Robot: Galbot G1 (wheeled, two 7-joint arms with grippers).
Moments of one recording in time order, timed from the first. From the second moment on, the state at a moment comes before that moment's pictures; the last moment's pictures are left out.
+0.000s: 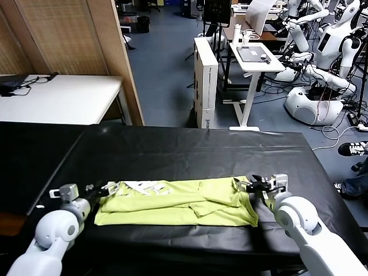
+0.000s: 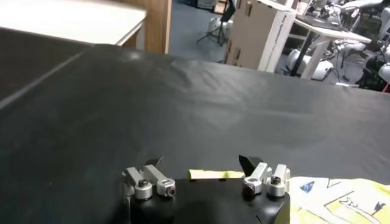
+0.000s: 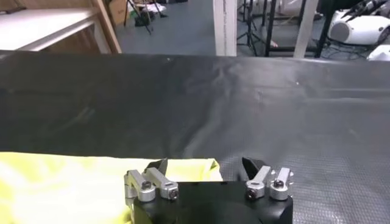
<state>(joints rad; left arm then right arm) 1.26 -1.01 -0.57 -1.84 -0.79 0.59 -0.12 -1.06 0.93 0.29 1.82 0.81 -0.64 0.19</state>
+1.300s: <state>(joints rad) 1.23 -0.96 -0.59 -1.83 -0.81 0.56 -0.11 -1.15 0.89 0.37 1.93 0.81 -0.49 0.05</state>
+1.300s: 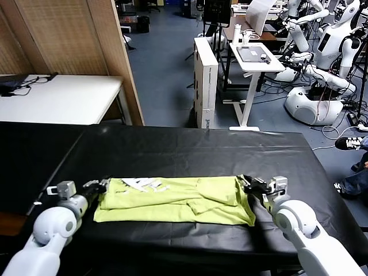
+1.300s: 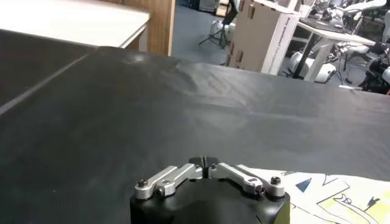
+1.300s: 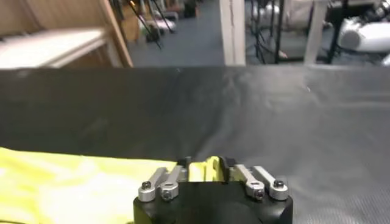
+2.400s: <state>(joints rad) 1.45 -0.92 -0.78 -1.91 -0.99 0.74 0.08 -1.45 0.89 0.66 2.13 0.83 -0.44 0.00</state>
